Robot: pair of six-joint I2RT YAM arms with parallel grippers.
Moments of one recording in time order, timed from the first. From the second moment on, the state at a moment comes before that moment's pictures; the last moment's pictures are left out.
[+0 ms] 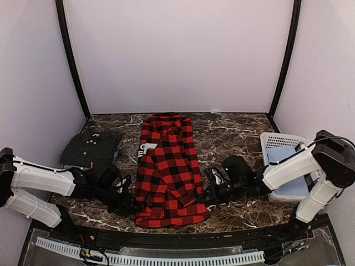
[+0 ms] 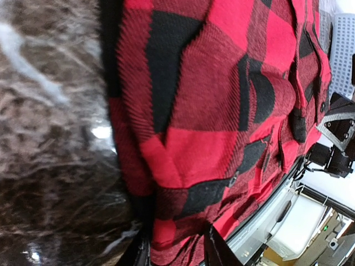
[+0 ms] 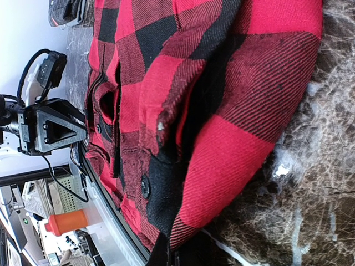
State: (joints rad) left arm -0.80 1.25 0.39 -0.15 0.44 -1.03; right arm 0.91 1.59 0.54 0.28 -0.52 0.95
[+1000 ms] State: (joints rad) left arm -0.73 1.22 0.50 -0.09 0.56 -1.16; right arm 0.88 1.55 0.61 0.31 -0.55 1.12
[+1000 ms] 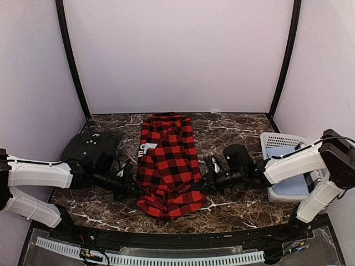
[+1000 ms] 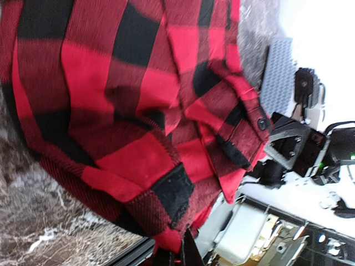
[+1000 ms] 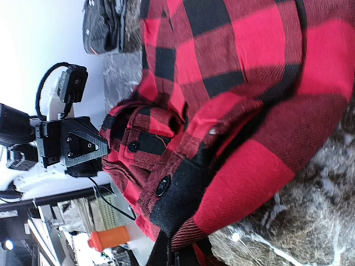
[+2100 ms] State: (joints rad) left arm -0.41 1.62 0.70 0.22 0.61 -1.16; right arm 0.65 1.94 0.93 0.46 -0.56 1.13
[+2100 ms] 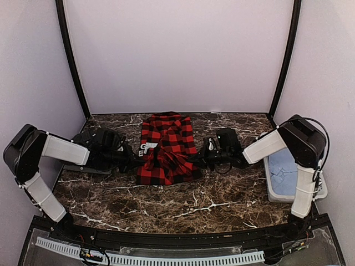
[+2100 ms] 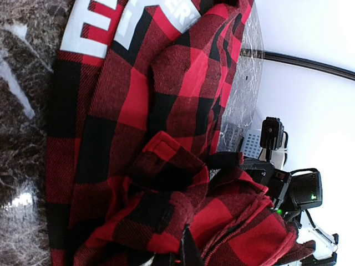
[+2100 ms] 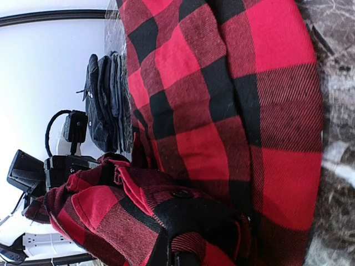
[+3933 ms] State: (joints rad) left arm -0.40 1.62 0.83 0.08 0.48 -0.84; right arm 0.70 1.78 0.99 0.13 -0.38 0.59
